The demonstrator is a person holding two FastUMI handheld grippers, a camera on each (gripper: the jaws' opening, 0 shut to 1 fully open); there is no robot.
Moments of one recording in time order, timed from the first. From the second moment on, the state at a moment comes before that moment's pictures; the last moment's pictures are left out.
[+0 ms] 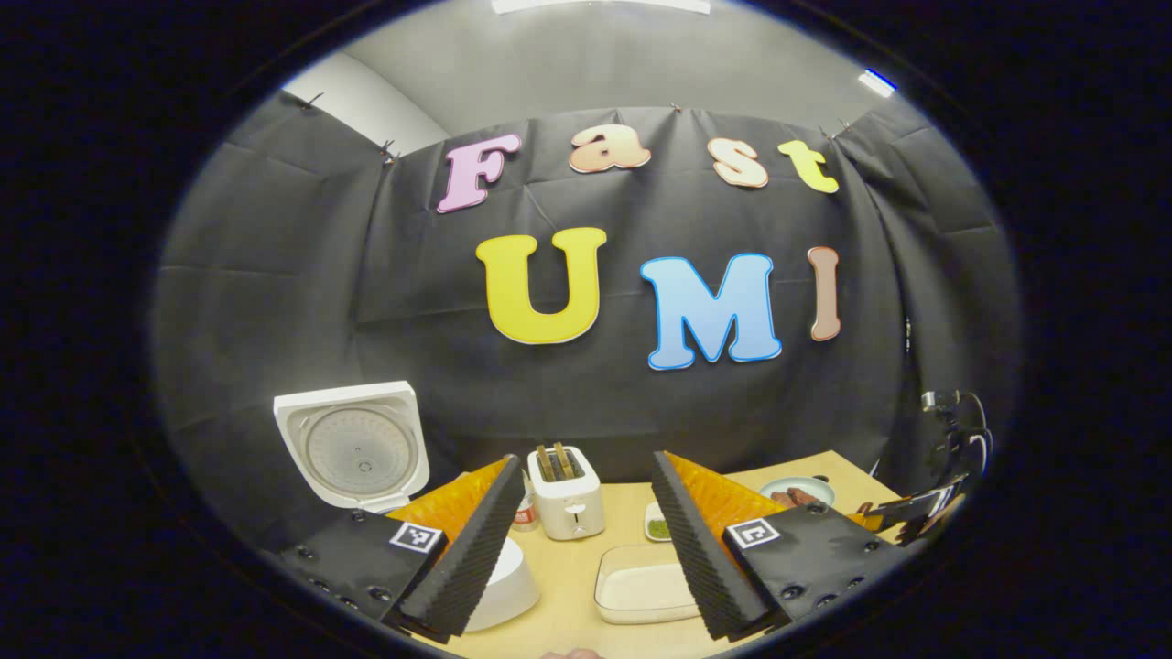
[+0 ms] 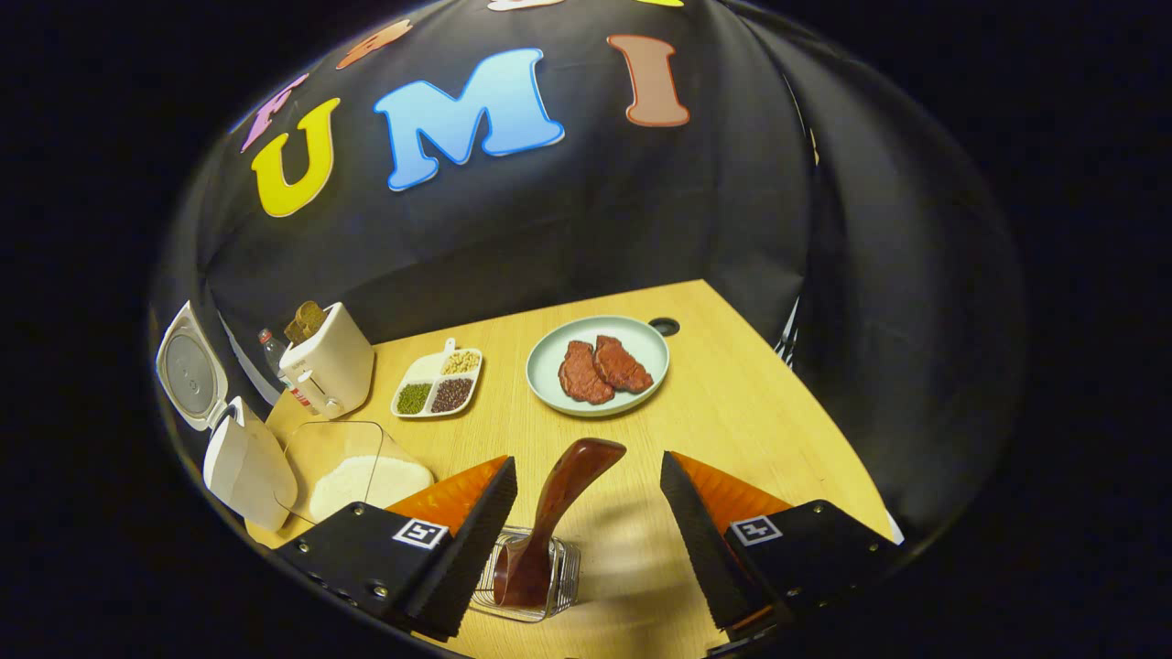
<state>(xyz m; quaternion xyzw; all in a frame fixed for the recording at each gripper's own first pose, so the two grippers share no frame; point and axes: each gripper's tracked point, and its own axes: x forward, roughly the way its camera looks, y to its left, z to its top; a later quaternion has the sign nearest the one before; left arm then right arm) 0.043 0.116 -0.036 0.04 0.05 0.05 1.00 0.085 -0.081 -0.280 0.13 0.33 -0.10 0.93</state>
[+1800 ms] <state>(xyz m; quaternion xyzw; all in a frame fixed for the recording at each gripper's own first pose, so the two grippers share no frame) 0.030 0.205 -0.047 0.00 0.05 0.04 1.00 0.152 0.130 -0.147 0.09 0.23 0.09 0.97</state>
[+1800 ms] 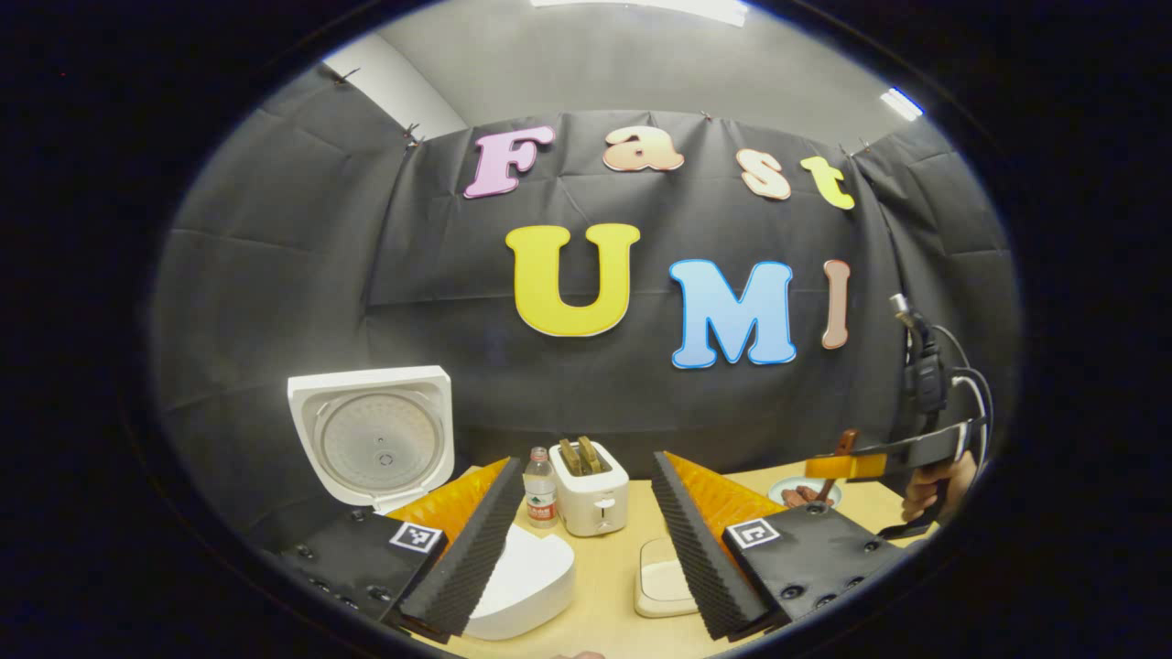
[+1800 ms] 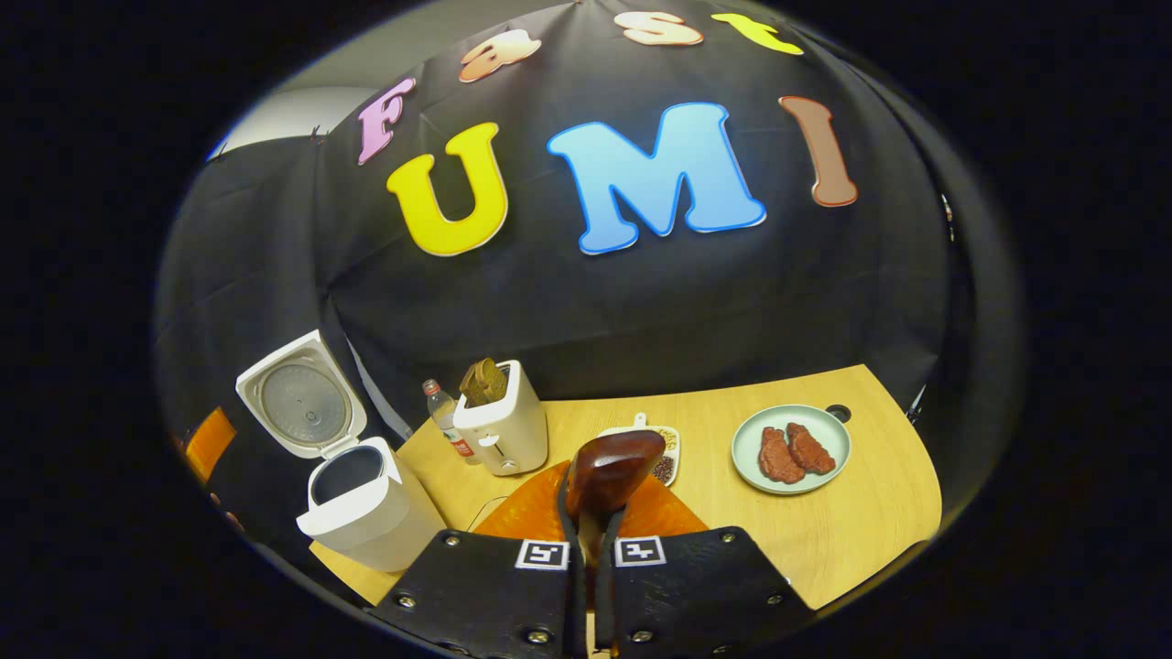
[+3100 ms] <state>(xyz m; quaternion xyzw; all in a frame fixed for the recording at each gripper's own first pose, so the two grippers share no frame) -0.013 0.286 -0.075 -0.01 0.08 0.10 0.99 0.191 0.177 -0.272 0.35 0.33 0.07 0.88</state>
